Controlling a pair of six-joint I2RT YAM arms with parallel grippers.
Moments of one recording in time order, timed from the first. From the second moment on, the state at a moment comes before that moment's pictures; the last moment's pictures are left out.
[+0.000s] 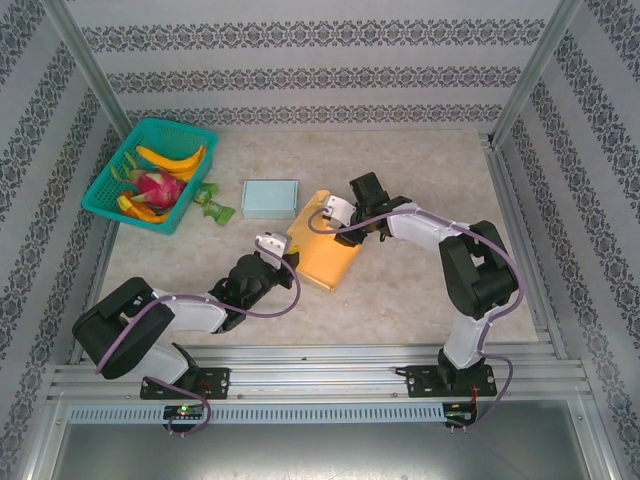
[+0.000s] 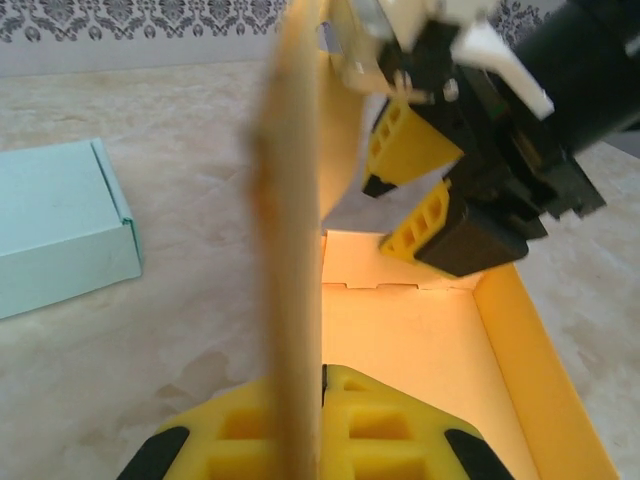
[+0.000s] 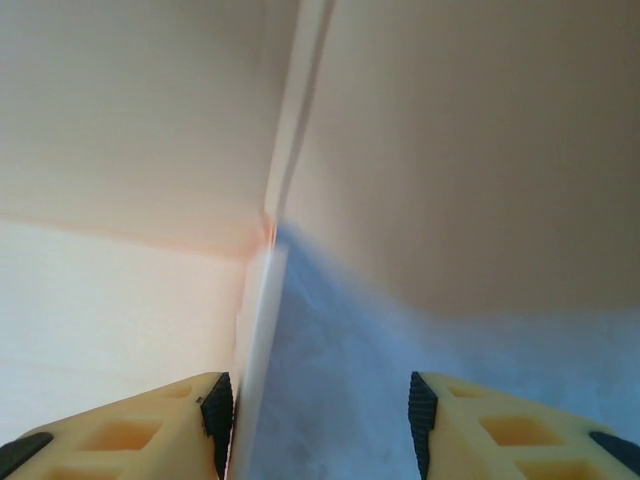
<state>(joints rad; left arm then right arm) -0.71 1.45 0.35 0.84 -0.13 -0.19 0.46 1.83 1.21 -0.37 -0.23 -0.66</state>
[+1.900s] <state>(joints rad) -0.72 1.26 0.32 0.76 0.07 0.00 0.25 1.51 1.06 -0.30 -0.68 -0.74</state>
